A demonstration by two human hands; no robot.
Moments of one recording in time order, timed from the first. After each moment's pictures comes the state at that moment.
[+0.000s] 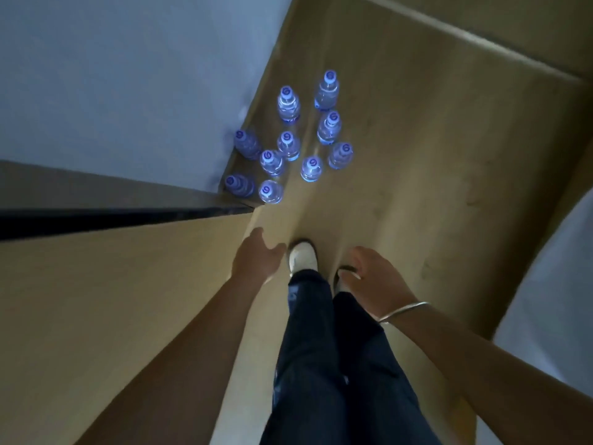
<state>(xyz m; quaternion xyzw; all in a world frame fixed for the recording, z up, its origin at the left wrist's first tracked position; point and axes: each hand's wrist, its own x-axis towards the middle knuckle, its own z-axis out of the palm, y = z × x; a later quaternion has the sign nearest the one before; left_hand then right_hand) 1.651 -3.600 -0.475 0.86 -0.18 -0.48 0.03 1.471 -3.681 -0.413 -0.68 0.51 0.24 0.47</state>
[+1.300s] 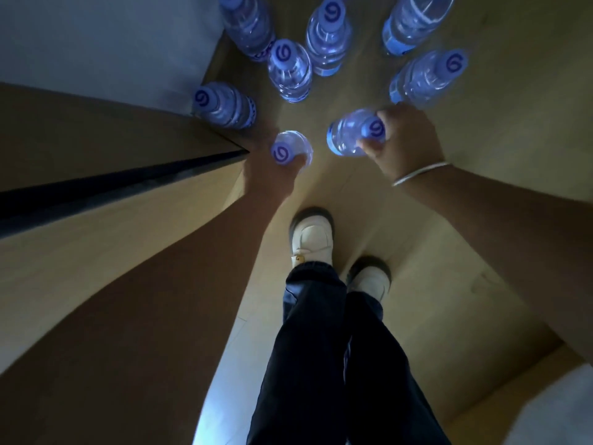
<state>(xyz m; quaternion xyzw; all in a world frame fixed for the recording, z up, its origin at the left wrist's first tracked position) 1.685 -3.649 -0.705 0.89 -0.10 -0.39 0.20 1.566 -3.791 -0.699 -0.86 0.40 0.14 0.28</state>
